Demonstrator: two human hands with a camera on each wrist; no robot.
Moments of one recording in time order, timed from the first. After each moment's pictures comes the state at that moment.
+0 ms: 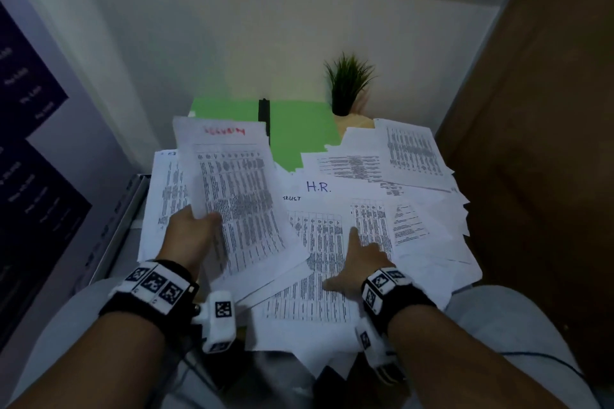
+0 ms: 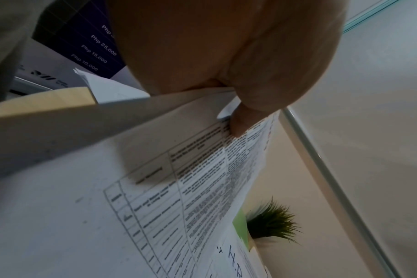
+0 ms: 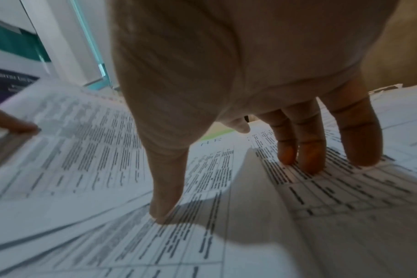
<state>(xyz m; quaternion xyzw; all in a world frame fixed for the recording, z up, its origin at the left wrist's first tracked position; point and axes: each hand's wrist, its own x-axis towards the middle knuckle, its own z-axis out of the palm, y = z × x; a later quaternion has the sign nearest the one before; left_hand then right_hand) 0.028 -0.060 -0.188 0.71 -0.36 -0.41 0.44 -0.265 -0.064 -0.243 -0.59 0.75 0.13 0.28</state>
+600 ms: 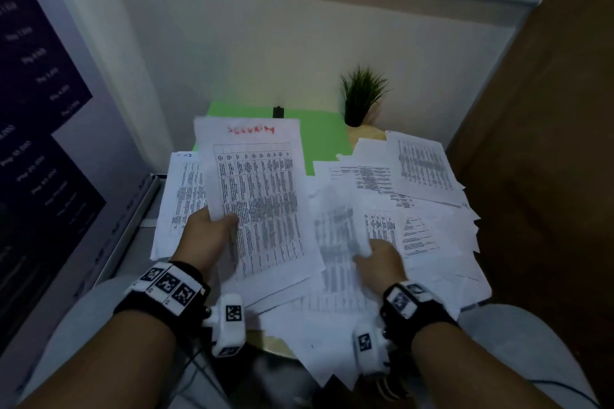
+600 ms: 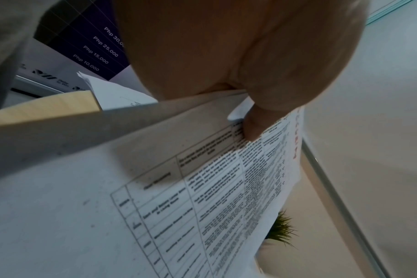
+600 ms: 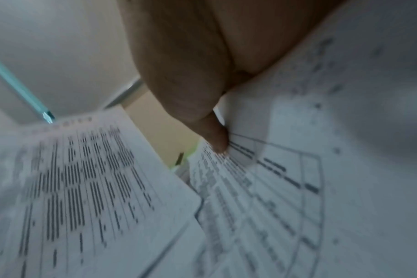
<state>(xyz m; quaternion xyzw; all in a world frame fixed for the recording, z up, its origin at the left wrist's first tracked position) 0.025 -0.054 -0.182 0.67 -0.35 -0.45 0.49 -0.270 -0.067 -0.235 -0.51 0.77 -0.21 0.32</state>
